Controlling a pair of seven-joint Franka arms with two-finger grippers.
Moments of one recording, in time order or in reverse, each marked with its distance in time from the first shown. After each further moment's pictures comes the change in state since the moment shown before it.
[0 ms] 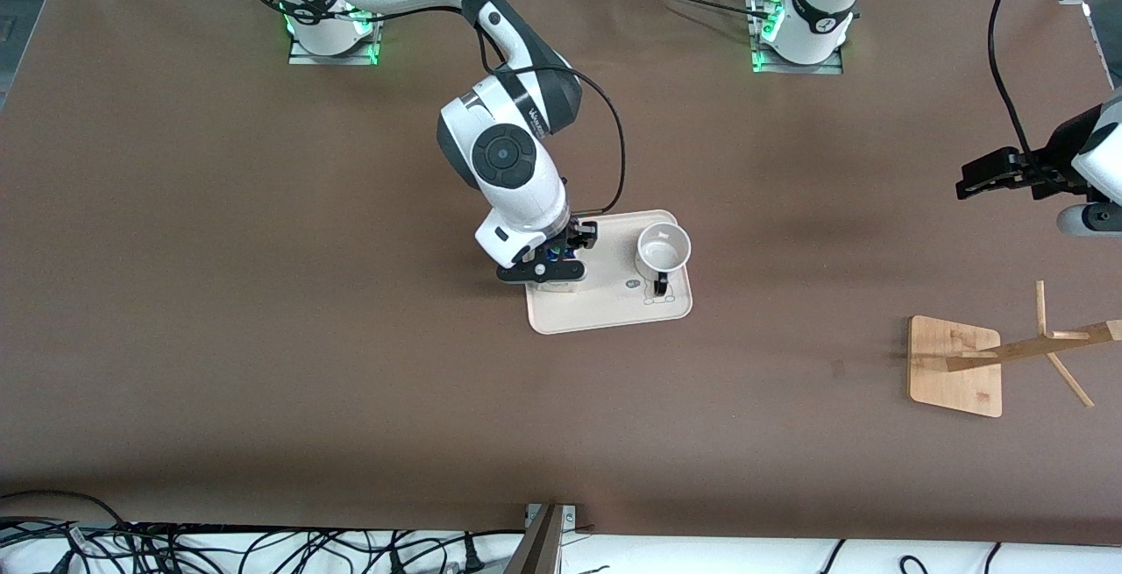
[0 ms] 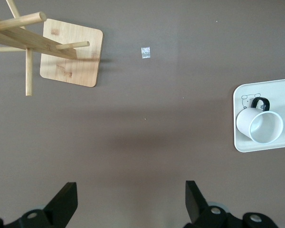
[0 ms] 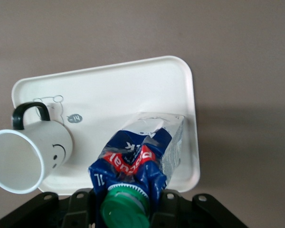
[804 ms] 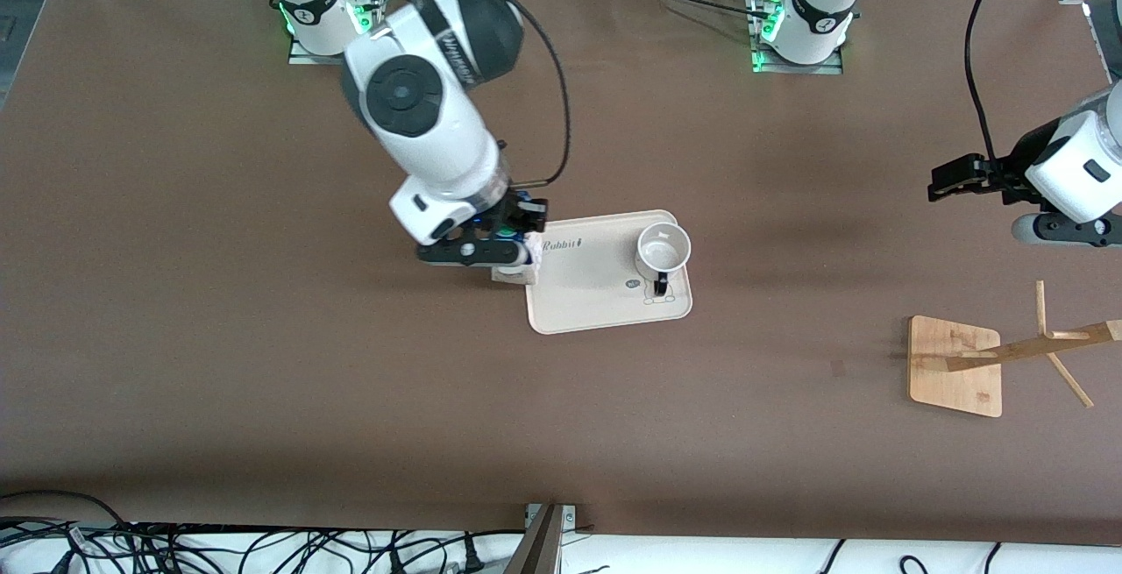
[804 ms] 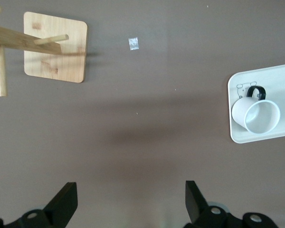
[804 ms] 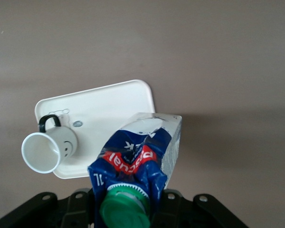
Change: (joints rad) left arm -0.041 0.025 -0.013 -0.002 0.000 -0.027 -0.002; right arm -0.077 -0.230 -0.071 -0.026 0.000 -0.185 -0.030
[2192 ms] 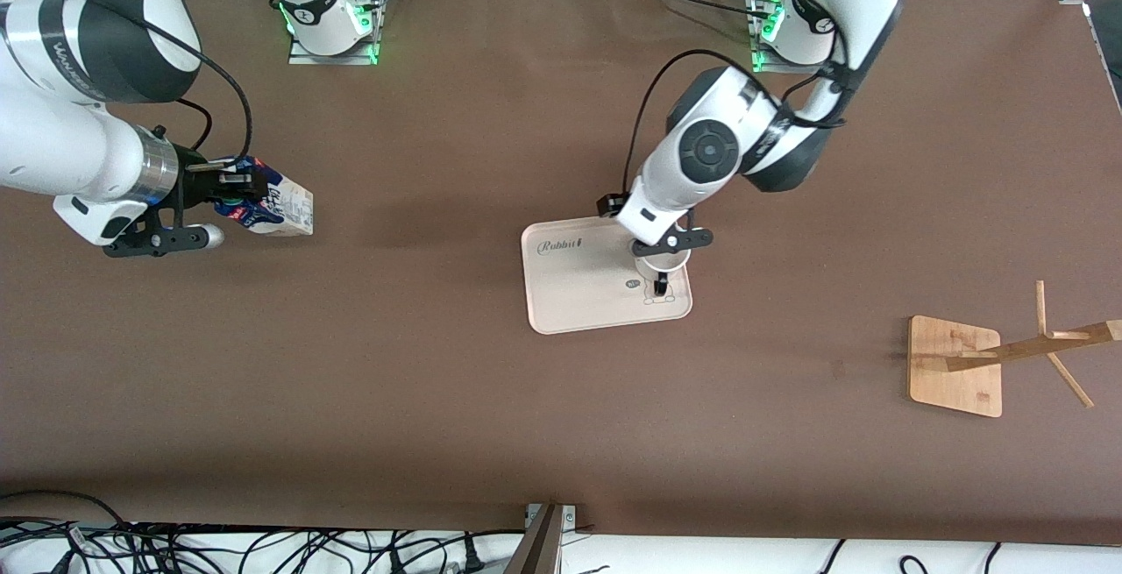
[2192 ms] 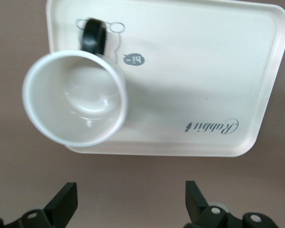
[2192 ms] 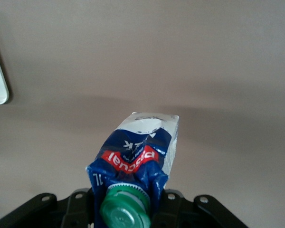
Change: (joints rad) left arm -0.293 0.325 -0.348 -0.314 -0.049 0.676 -0.835; right arm -0.410 -0.348 -0.005 -0.469 -0.159 -0.165 -0.614
